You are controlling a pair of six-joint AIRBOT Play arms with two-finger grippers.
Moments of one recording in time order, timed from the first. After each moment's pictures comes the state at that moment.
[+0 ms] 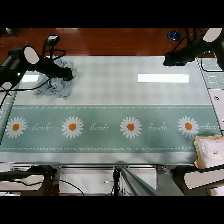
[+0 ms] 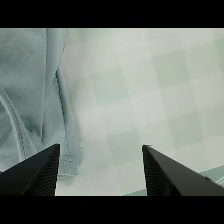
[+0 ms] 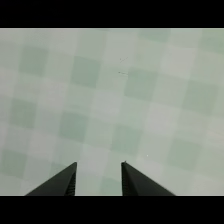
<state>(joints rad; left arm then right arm) -0.12 -1.50 1.39 1.40 -0.99 -1.36 -0.01 -1.66 1.76 -1.32 1.22 1.36</state>
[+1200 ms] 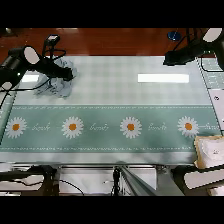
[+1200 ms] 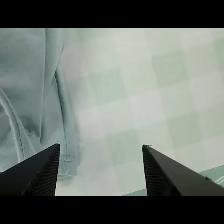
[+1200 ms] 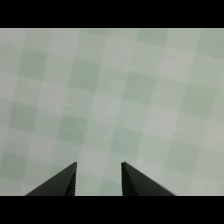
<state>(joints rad) -0.12 -1.50 1.39 1.40 -0.99 -1.36 -0.02 -1.66 1.76 -1.31 1.21 1.36</state>
